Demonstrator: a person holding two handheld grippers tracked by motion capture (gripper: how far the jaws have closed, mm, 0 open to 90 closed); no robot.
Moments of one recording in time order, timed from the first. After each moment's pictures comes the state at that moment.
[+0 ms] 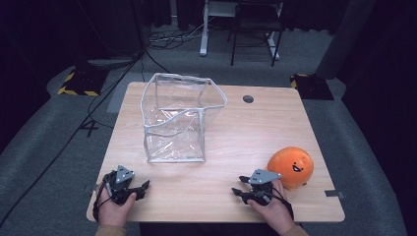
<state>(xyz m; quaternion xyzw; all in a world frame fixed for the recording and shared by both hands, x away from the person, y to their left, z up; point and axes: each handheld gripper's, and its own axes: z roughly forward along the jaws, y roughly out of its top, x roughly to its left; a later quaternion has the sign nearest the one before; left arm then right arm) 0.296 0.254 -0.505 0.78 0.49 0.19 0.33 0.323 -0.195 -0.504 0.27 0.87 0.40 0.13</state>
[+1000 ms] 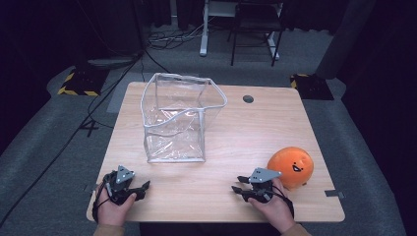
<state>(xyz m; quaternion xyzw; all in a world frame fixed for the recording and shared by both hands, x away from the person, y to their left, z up) 0.294 0.253 -0.504 0.78 0.49 0.19 0.33 0.328 -0.195 -0.501 0.26 0.86 0.42 0.12</state>
